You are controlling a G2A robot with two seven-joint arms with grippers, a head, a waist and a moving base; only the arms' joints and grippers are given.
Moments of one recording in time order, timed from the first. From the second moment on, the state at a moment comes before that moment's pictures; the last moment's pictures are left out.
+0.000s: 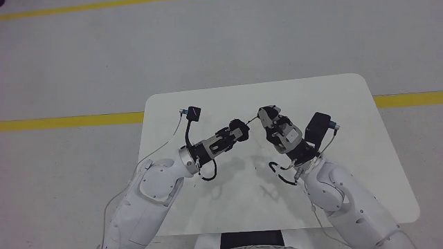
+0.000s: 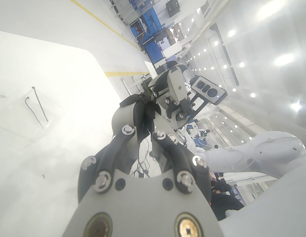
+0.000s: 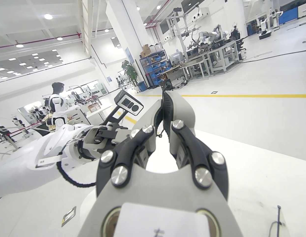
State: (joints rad) left arm 1.54 -1.13 -1.20 -1.90 0.04 -0.34 -0.54; right arm -1.60 -1.16 1.10 -1.90 -0.92 -0.34 -0.29
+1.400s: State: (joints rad) left arm 1.54 -1.13 -1.20 -1.90 0.04 -0.34 -0.54; right arm -1.61 -1.15 1.10 -1.92 -0.92 -0.34 -0.30
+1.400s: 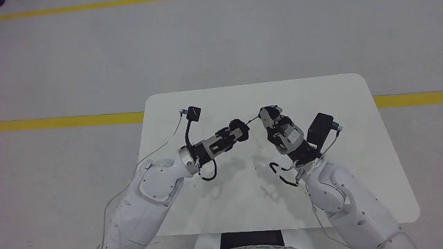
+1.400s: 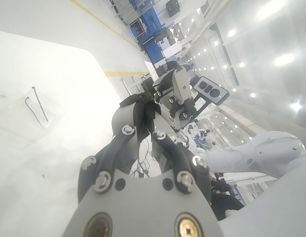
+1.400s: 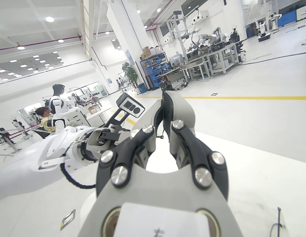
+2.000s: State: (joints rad) left arm 1.54 -1.13 -1.20 -1.90 0.04 -0.34 -0.54; right arm -1.60 -1.15 1.10 -1.91 -0.92 -0.34 -0.29
